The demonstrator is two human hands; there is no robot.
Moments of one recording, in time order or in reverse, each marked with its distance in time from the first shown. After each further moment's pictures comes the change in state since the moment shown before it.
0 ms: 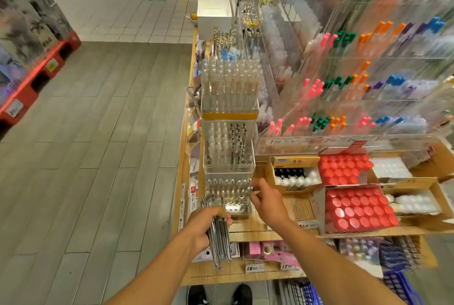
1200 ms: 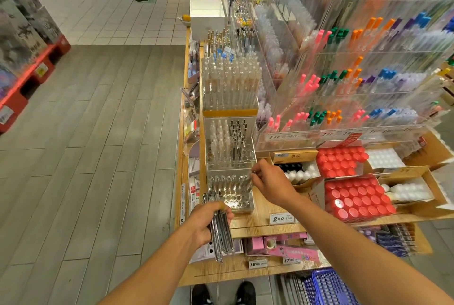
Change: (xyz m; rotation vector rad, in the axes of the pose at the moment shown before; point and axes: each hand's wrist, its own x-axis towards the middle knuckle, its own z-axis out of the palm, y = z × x) left_hand -0.001 0.008 -0.009 -0.028 -0.095 -0.009; right_hand 0.012 -0.036 -0.044 -0.135 -0.029 -0.243
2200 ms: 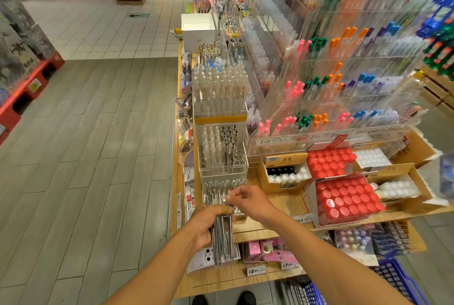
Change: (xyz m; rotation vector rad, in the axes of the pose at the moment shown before) left_hand -0.012 0.002 0.018 0.109 -0.058 0.054; right_hand -0.034 -0.050 0.017 0.713 -0.183 0.361
